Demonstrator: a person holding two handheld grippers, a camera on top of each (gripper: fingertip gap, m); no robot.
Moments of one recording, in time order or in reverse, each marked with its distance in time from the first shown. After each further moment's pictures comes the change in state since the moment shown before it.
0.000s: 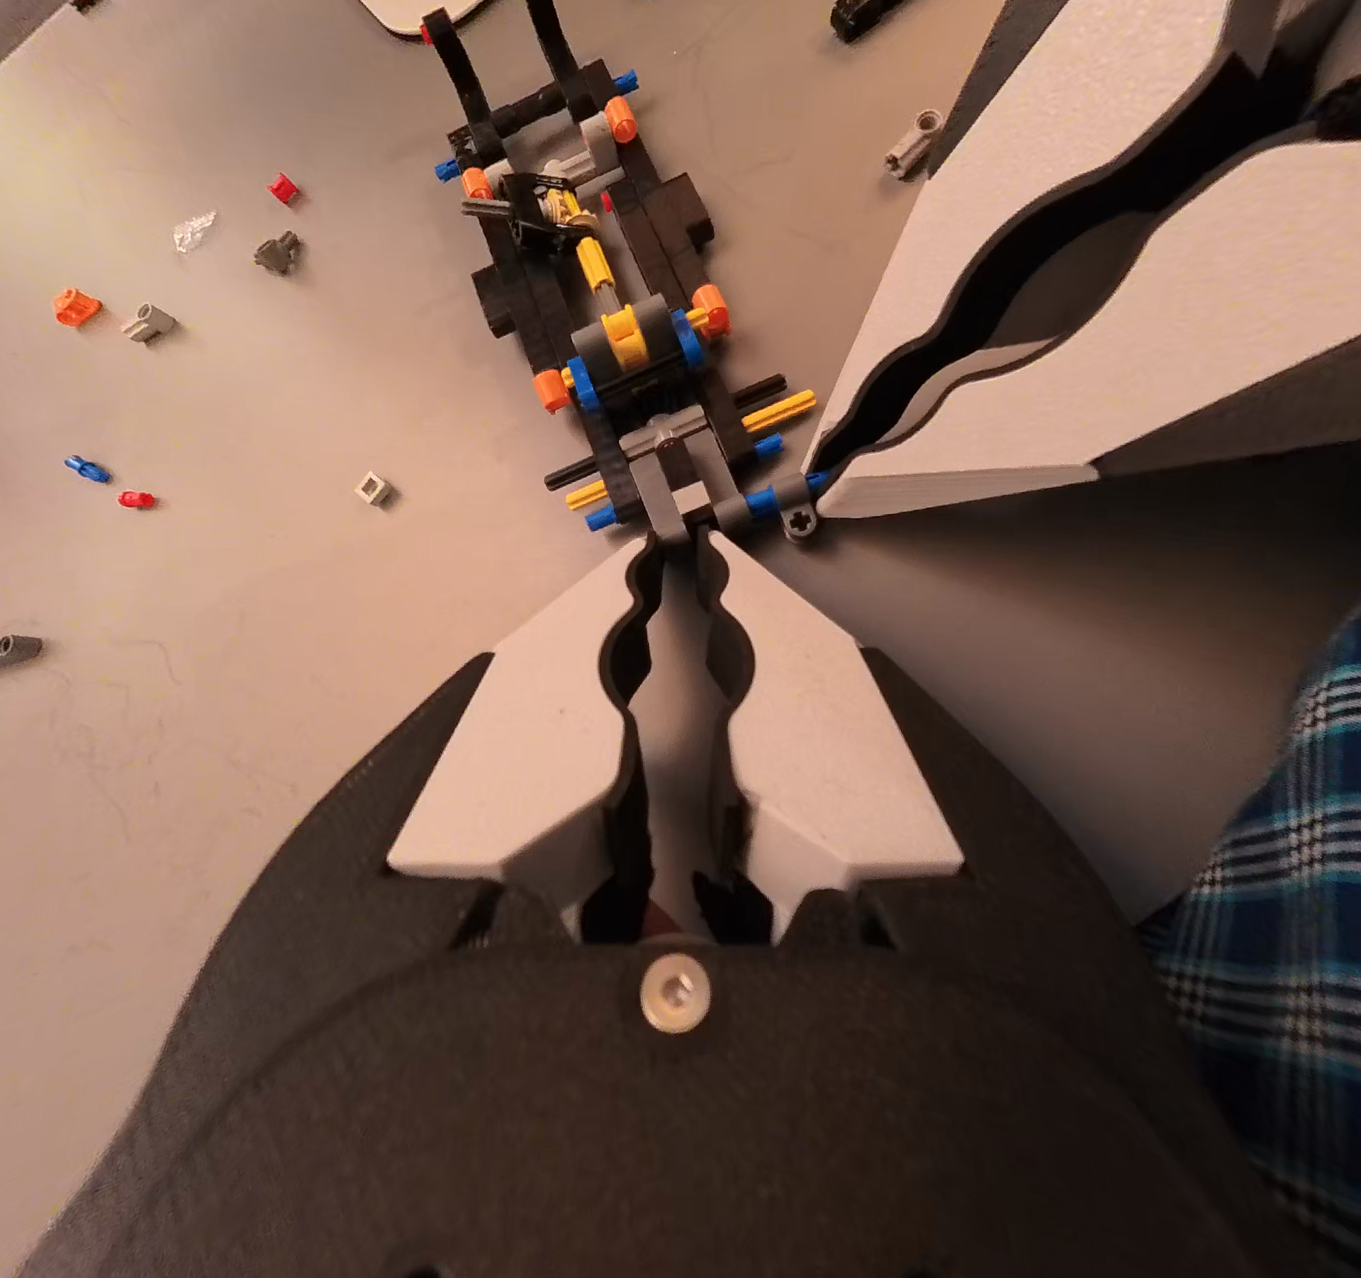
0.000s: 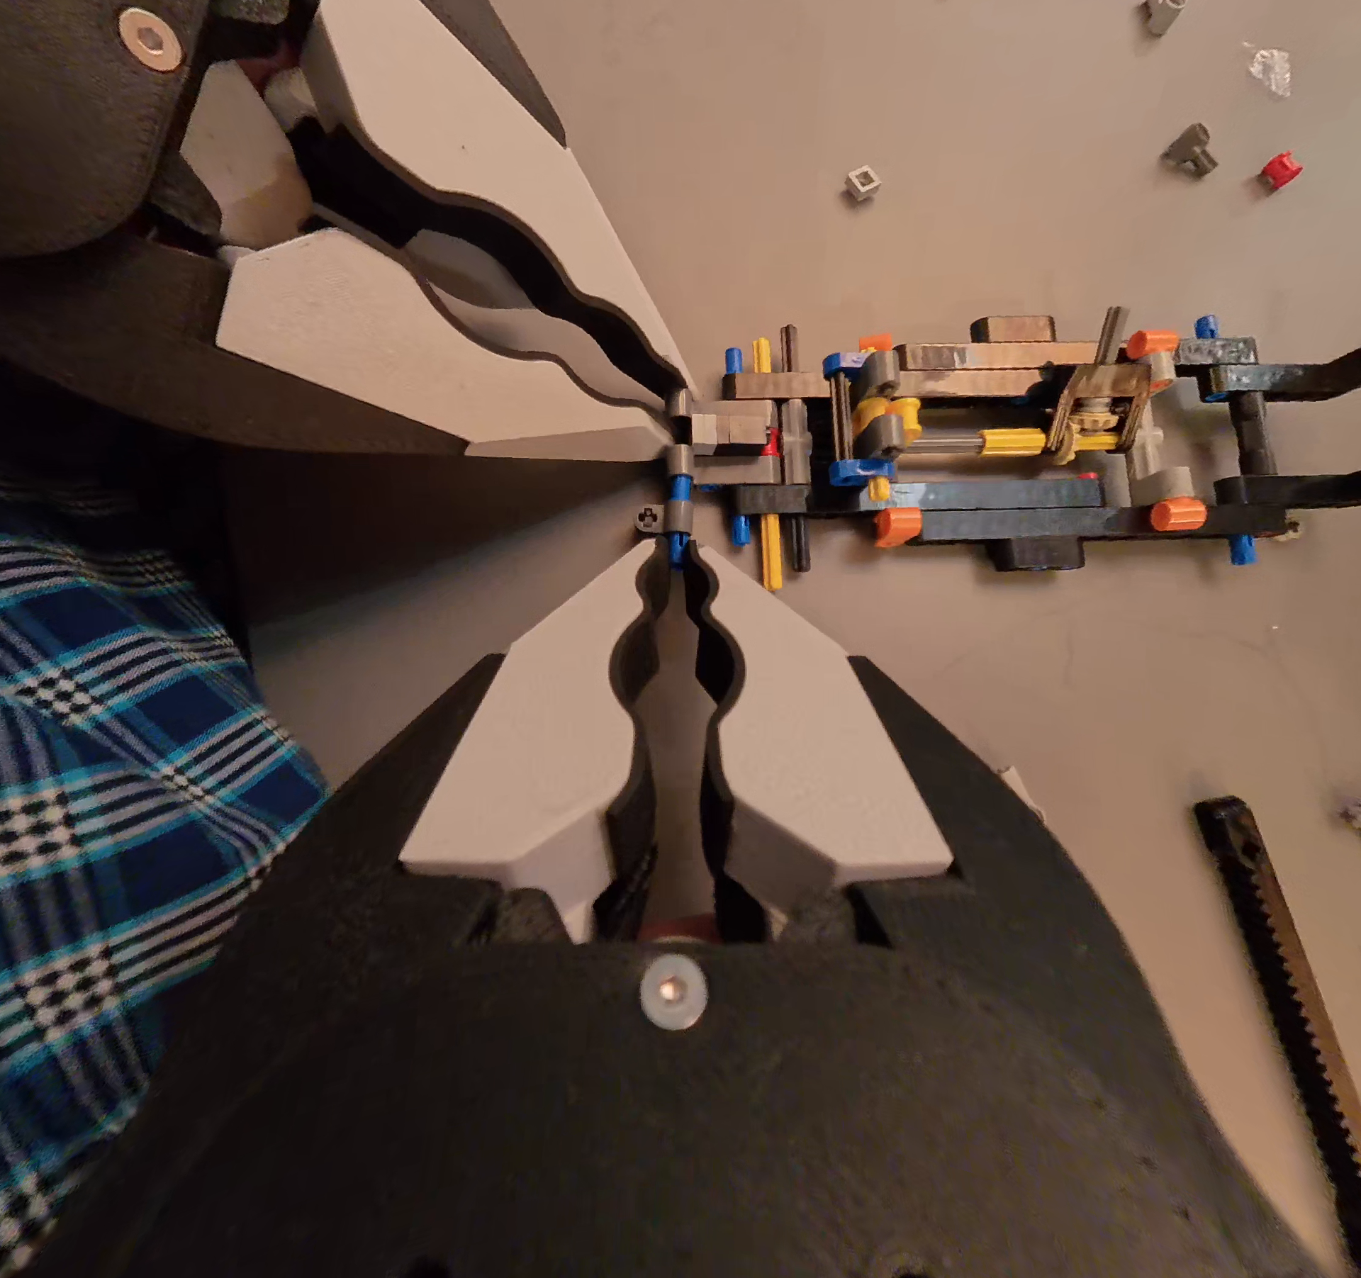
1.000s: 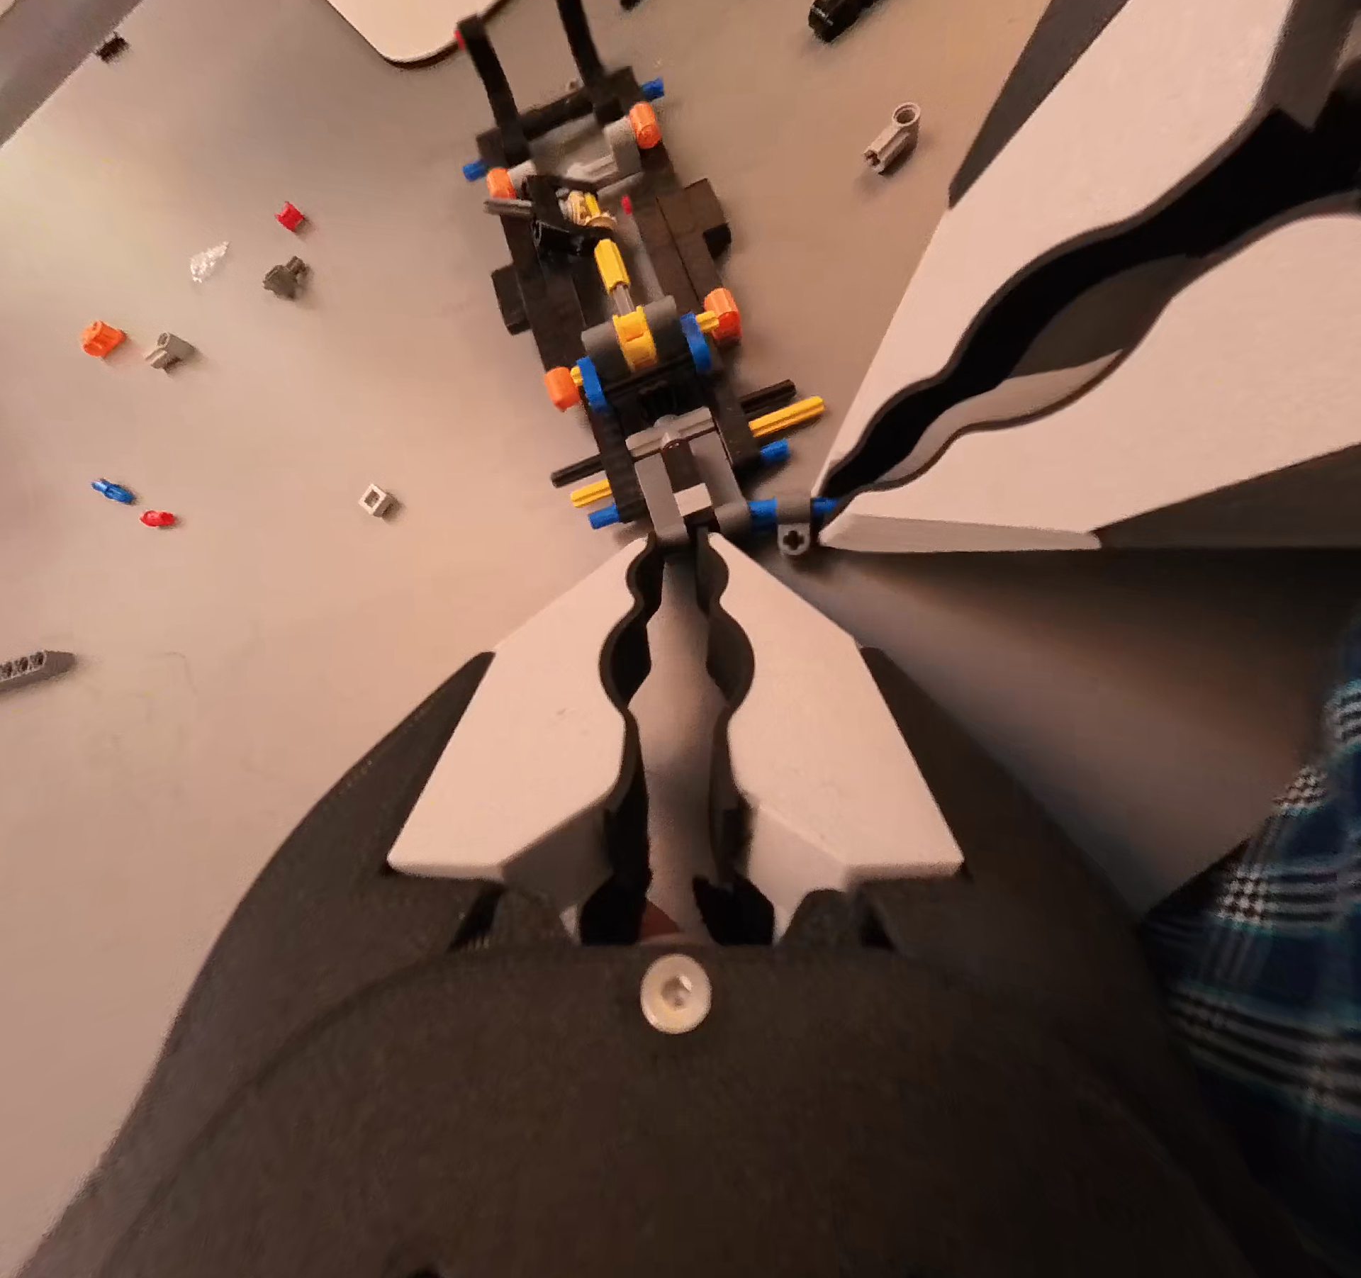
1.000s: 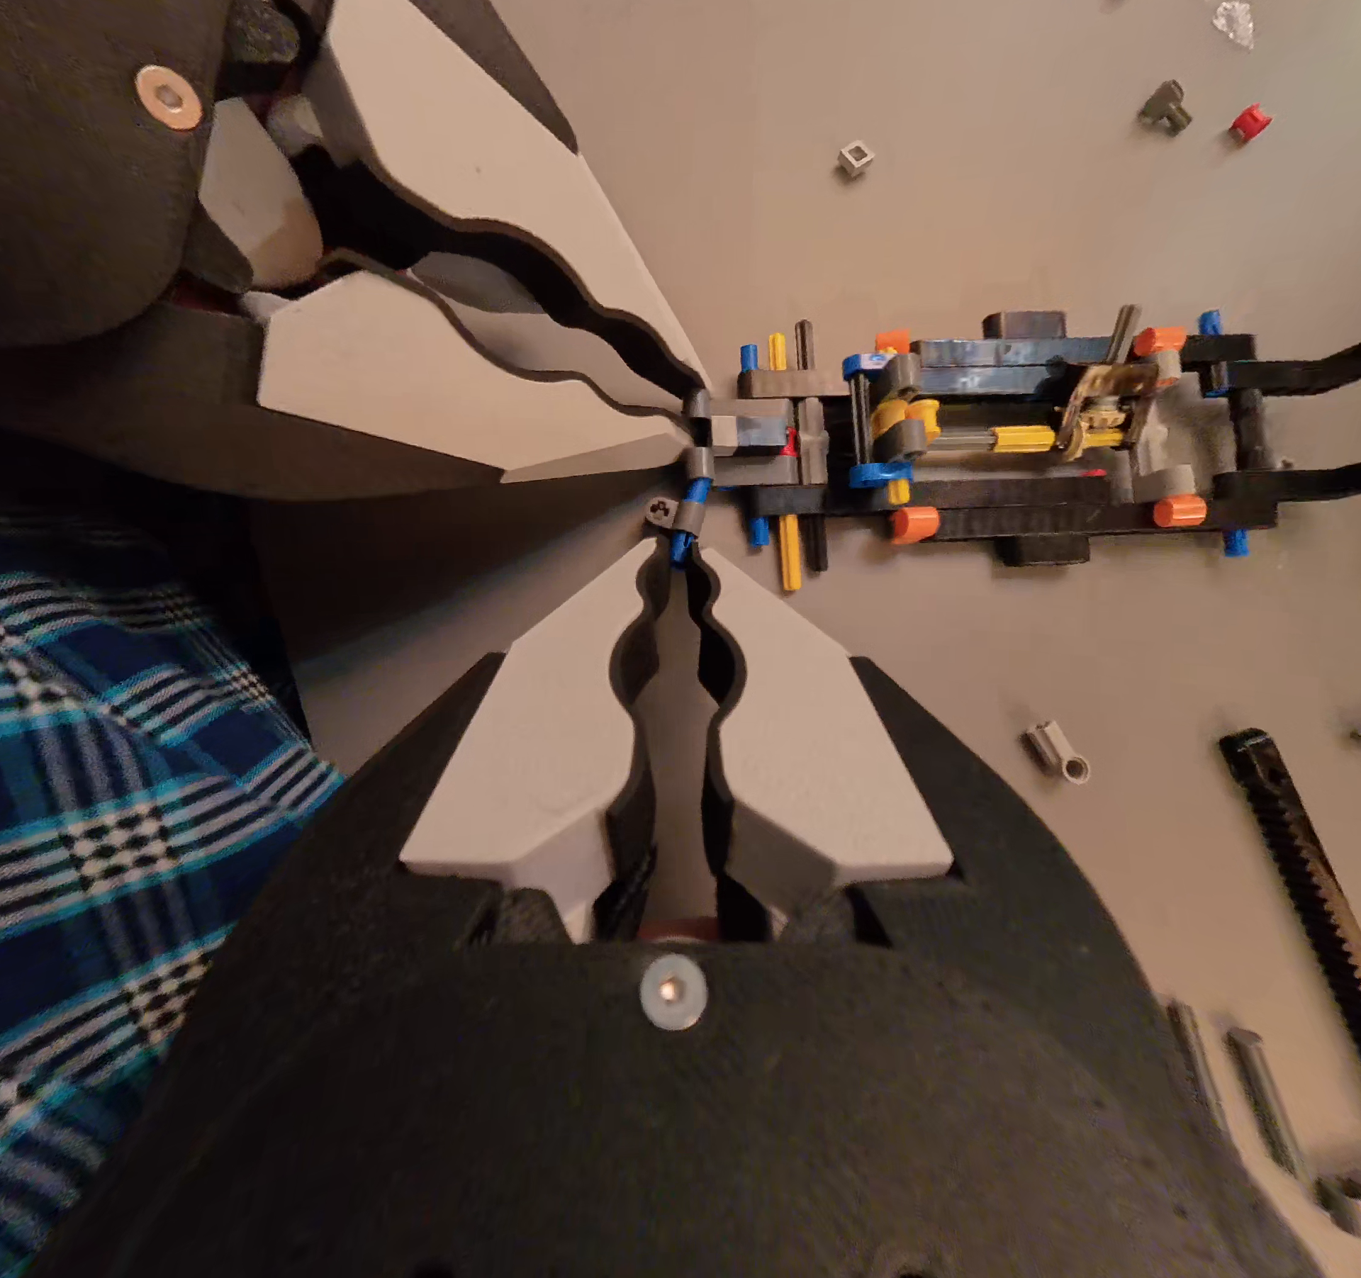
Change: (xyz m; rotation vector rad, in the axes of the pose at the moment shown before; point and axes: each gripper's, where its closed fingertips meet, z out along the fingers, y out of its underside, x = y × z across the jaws) left arm 0.003 -0.001 -0.002 0.009 -0.019 0.044; right arm -0.006 0.003 -0.003 -0.024 0.082 0.050
